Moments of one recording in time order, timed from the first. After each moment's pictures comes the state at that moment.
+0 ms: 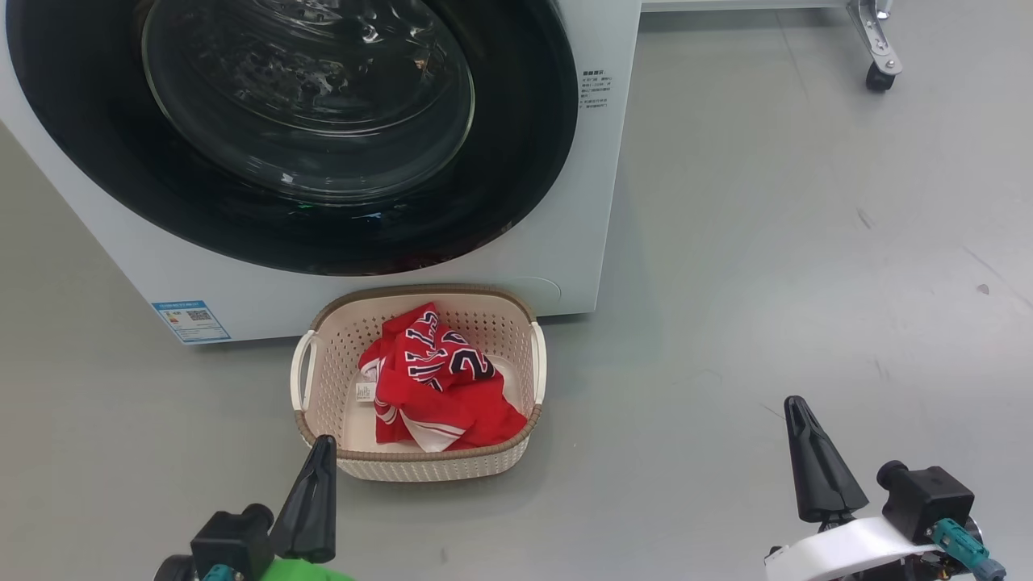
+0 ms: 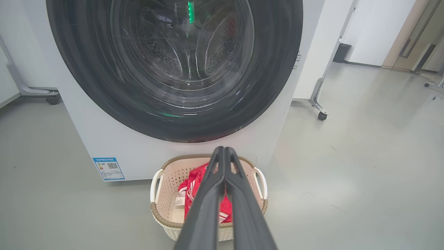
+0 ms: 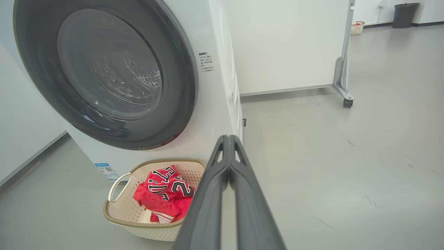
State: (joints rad) left arm 0.07 0.08 -0.30 0.12 -0.42 0.08 -0.24; right arm 0.14 -0.09 0.20 0.04 0.38 0.00 -0.23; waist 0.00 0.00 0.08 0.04
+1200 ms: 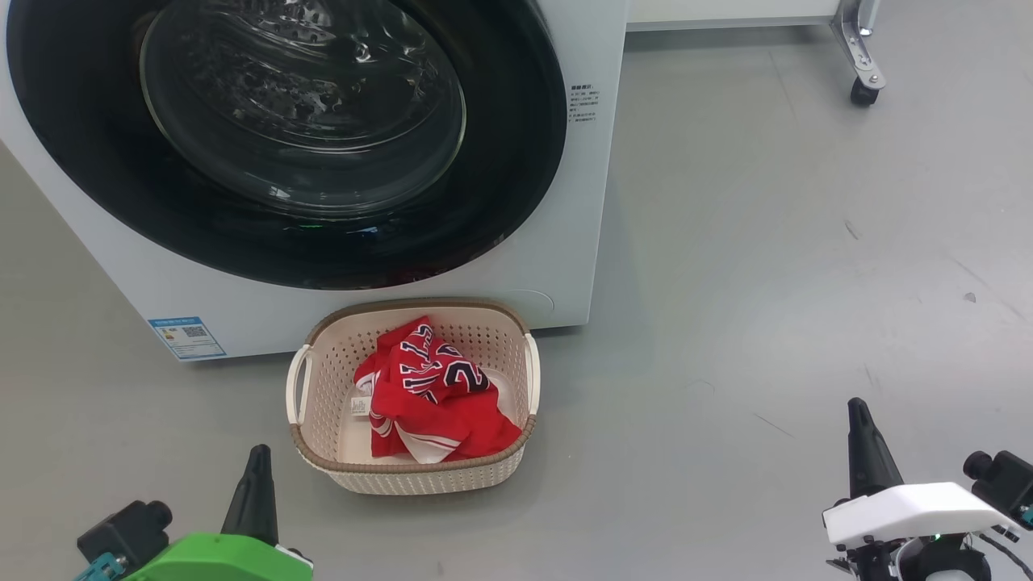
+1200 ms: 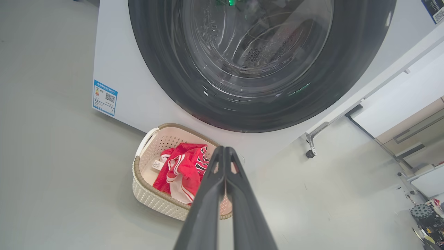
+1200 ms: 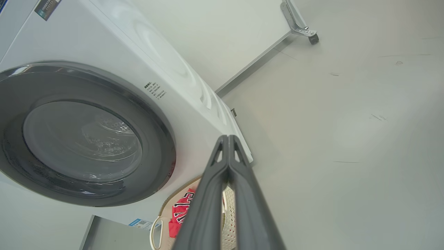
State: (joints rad) left arm 0.06 0.08 -0.19 0.13 -0.92 0.02 -0.13; right arm 0.10 -0.09 0.11 0.09 0.89 0.02 -0.14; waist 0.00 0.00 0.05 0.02
